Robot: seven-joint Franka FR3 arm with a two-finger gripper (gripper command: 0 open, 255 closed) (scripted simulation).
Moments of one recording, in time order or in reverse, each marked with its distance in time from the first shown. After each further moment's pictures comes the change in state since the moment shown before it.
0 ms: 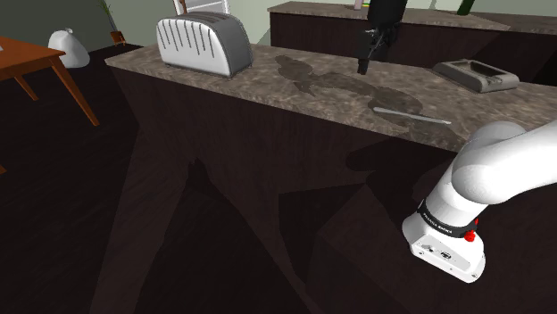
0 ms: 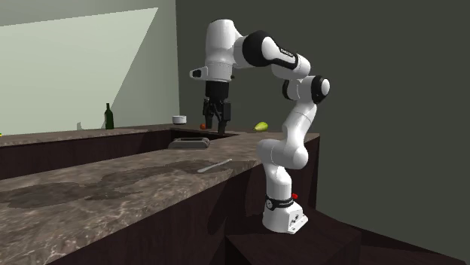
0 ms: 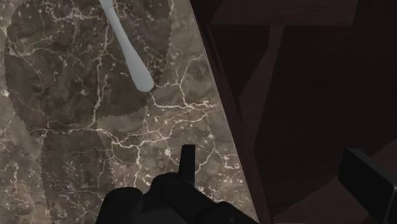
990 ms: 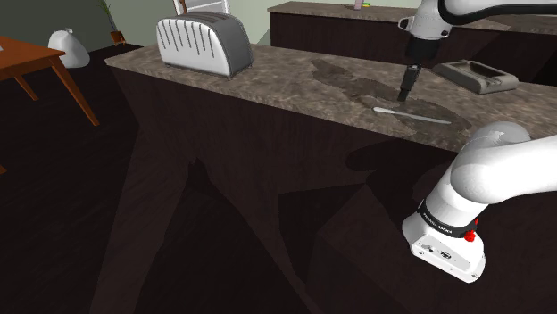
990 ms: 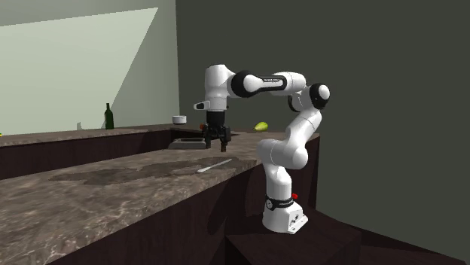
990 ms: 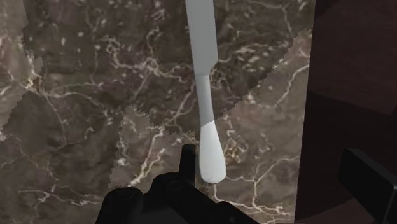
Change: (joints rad) arm -0.025 -0.222 -0.345 -0.329 -0.191 0.109 -0.475
